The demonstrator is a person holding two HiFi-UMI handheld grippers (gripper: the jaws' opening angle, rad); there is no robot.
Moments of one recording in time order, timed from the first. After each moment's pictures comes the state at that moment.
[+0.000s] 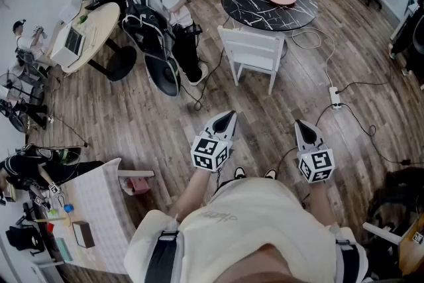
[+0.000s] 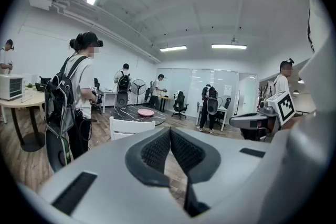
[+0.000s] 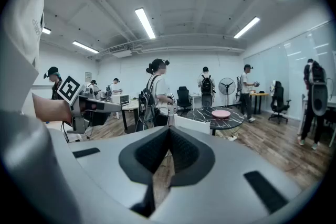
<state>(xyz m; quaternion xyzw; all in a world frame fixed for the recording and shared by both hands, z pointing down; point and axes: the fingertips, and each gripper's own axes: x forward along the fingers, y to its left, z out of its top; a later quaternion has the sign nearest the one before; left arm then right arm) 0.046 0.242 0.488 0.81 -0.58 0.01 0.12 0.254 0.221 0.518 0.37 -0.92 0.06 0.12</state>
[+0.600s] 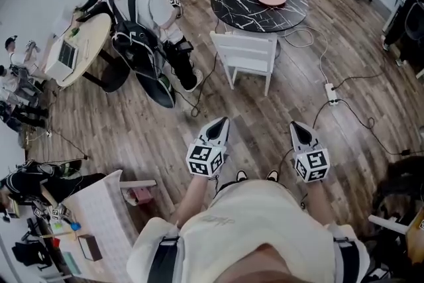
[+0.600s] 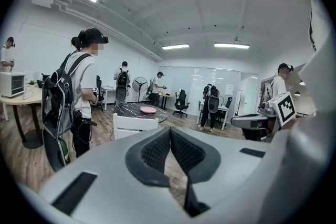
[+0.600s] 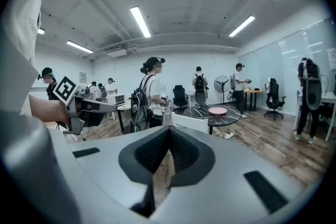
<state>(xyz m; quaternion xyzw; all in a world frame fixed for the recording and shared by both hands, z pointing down) 0.022 0.244 0.501 0.80 -0.59 0.02 0.14 0.241 0.219 0.524 0.39 -0.91 0.08 0.12</state>
